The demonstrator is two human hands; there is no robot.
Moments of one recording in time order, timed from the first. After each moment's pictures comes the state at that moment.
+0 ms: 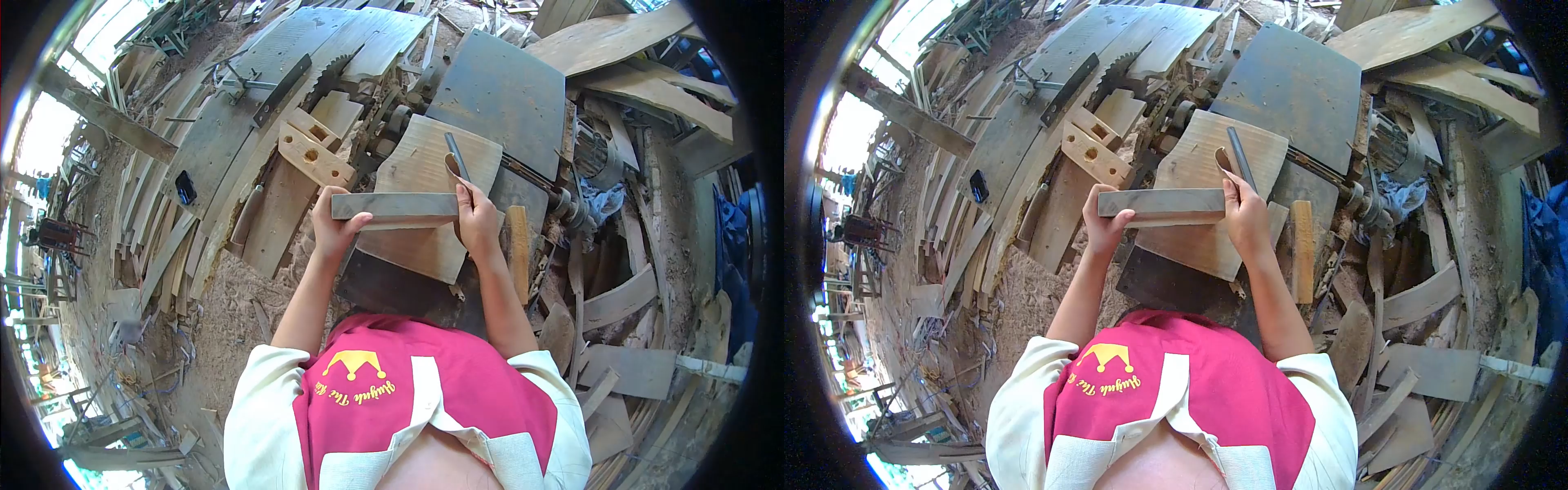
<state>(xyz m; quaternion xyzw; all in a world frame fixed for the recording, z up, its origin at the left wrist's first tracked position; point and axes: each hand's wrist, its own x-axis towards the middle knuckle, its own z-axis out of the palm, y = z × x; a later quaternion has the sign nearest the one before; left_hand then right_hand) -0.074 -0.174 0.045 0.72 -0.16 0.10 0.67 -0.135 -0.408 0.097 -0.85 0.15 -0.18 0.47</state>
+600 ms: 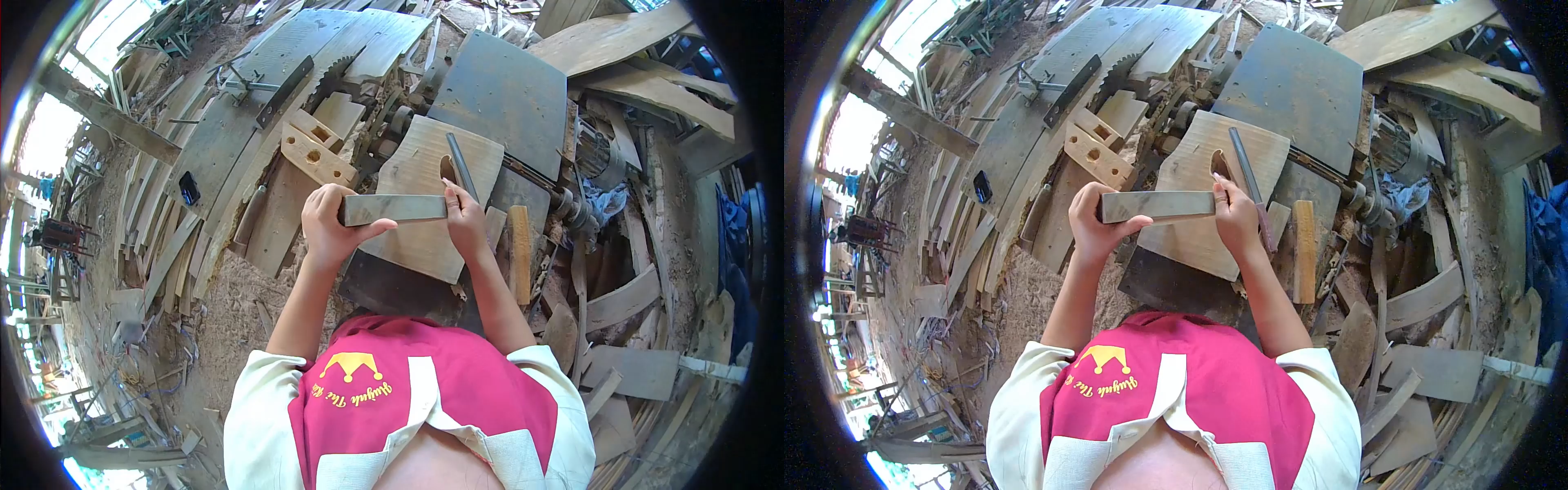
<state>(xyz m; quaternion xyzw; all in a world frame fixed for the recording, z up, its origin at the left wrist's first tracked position) -0.090 -0.181 0.127 0.84 -0.25 0.26 0.40 -0.130 -0.400 0.075 -0.84 0.13 -0.15 0.51</state>
